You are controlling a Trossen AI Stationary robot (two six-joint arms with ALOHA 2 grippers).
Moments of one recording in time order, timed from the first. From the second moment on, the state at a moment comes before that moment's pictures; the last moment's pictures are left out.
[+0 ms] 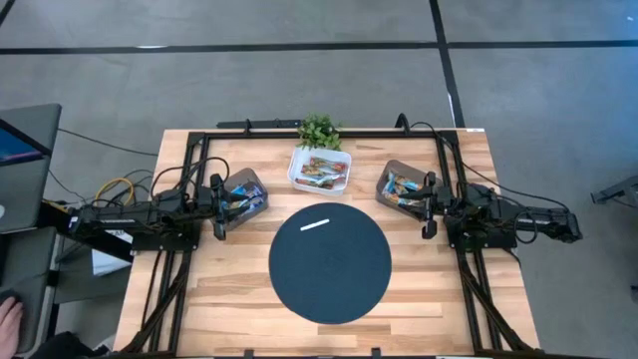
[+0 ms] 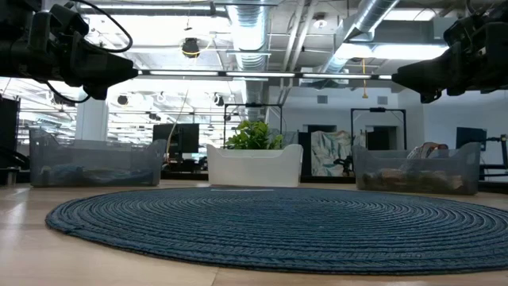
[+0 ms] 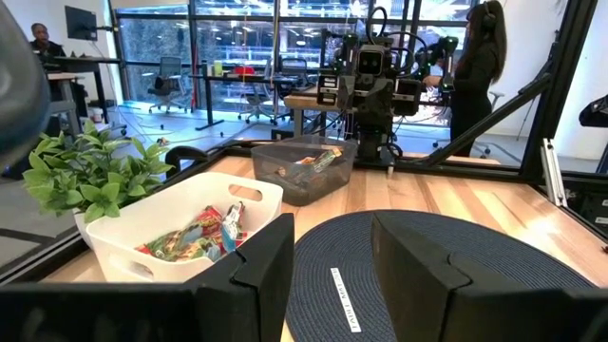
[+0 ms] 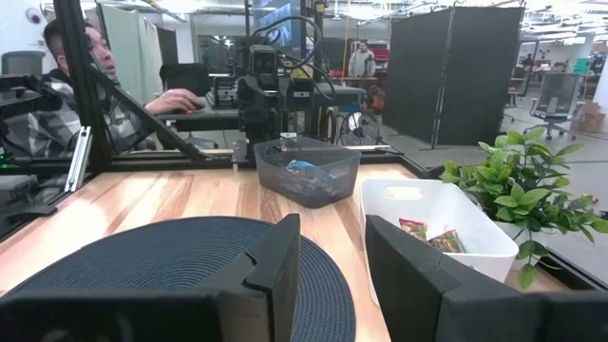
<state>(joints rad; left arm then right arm) 0.03 0.02 0.01 0.05 -0.14 -0.05 -0.11 0.01 0.01 0.00 0.00 -0.05</state>
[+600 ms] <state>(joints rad) 0.03 0.02 0.01 0.05 -0.14 -0.04 -0.11 0.01 0.01 0.00 0.00 -0.05</state>
